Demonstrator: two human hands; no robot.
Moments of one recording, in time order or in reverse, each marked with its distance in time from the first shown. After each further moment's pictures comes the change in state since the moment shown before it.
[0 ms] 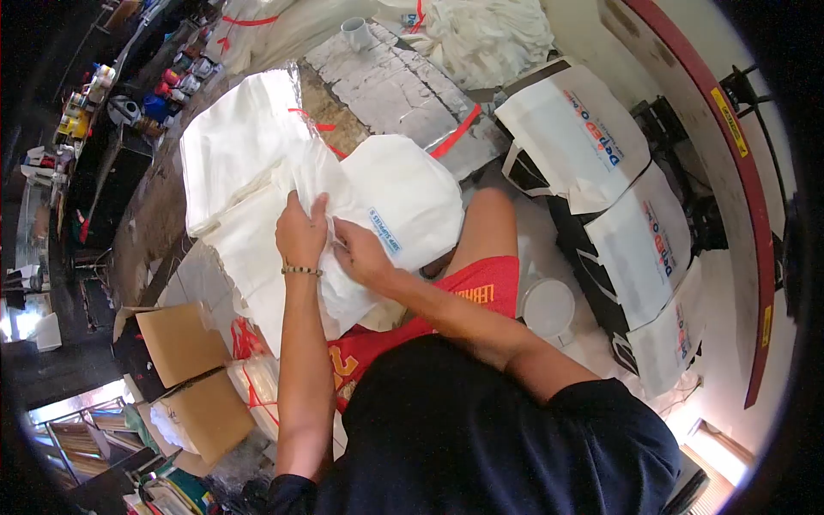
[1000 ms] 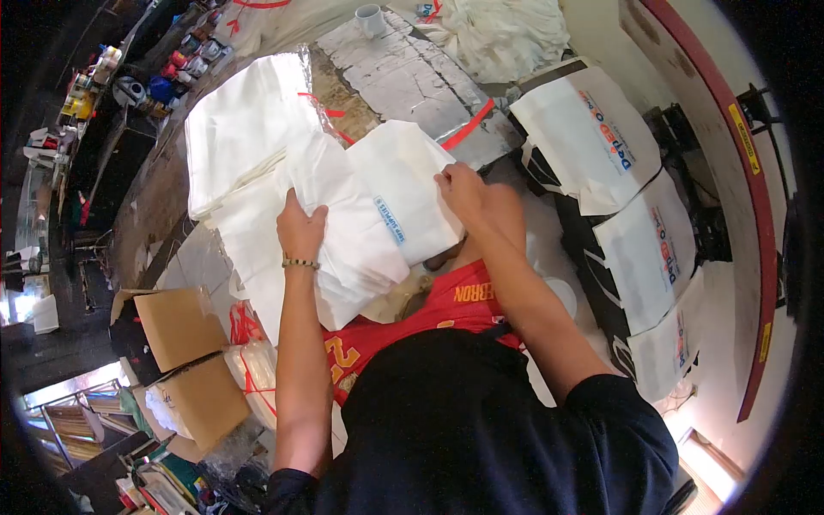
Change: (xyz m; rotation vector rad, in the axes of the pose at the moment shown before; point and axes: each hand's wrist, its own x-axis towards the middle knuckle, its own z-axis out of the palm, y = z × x) left_hand -0.003 -0.048 0.012 -0.107 -0.030 0.027; right_hand 0.036 0.105 -0.150 -0.606 0.051 0.288
